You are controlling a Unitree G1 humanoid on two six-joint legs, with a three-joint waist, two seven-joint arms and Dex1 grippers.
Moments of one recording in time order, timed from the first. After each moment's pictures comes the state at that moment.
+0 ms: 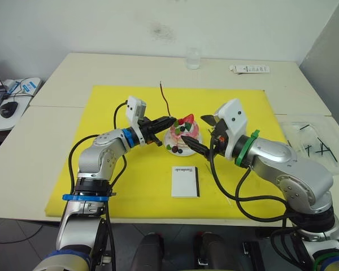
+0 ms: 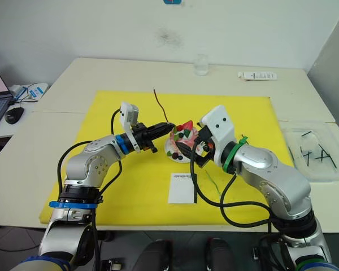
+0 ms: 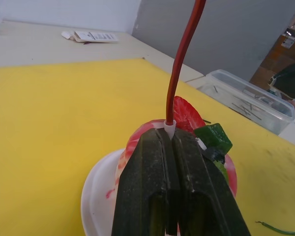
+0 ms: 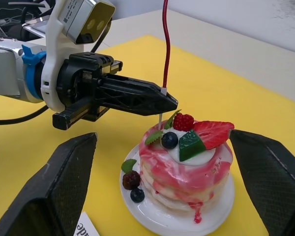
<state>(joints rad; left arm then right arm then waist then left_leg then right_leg) -0.65 0.37 0.05 0.21 -0.50 0.54 -0.84 -0.55 -0.45 0.14 -0.61 0.57 1.00 0.28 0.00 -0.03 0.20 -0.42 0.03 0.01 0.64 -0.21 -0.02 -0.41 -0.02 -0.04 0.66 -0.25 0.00</state>
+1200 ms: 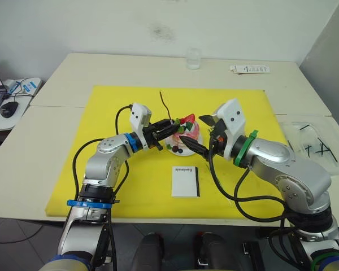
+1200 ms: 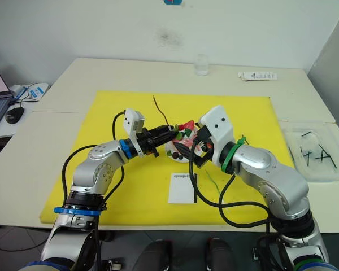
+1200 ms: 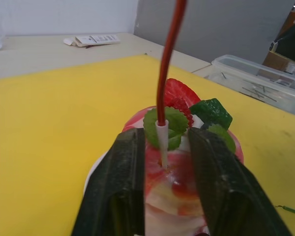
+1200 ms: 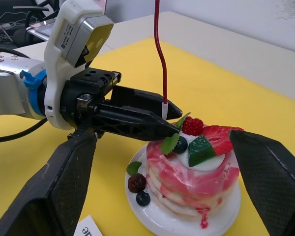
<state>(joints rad) -0.59 0.35 0.01 0.20 -0.41 0.37 -0.84 -0.55 -0.43 0.14 -0.61 0.56 1.00 0.28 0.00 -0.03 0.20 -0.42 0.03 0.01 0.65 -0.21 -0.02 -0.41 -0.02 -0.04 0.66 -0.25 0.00</state>
